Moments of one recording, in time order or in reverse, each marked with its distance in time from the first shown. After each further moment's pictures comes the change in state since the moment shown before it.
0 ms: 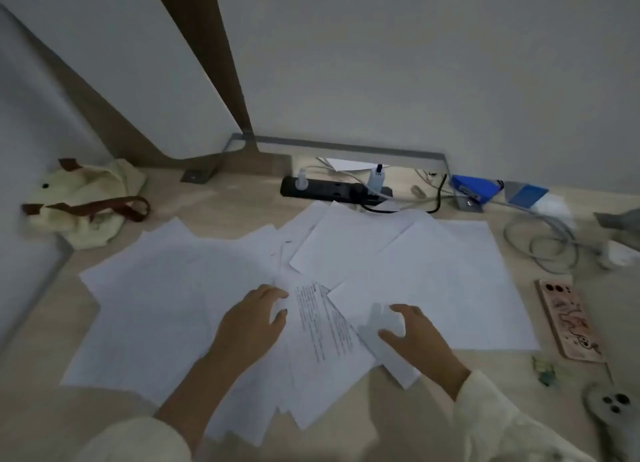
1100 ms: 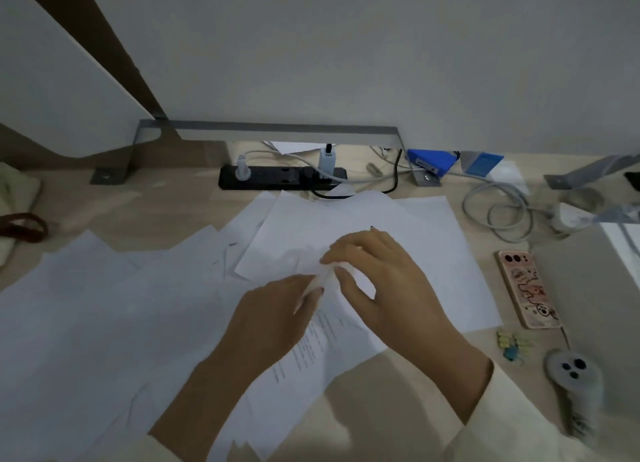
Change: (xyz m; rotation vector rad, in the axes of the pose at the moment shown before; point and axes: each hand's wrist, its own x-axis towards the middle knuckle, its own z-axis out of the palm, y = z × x) left_hand 0.048 0.092 0.013 -0.089 0.230 0.400; right_hand -0.011 -0.076 -0.082 -0.125 0.474 -0.658
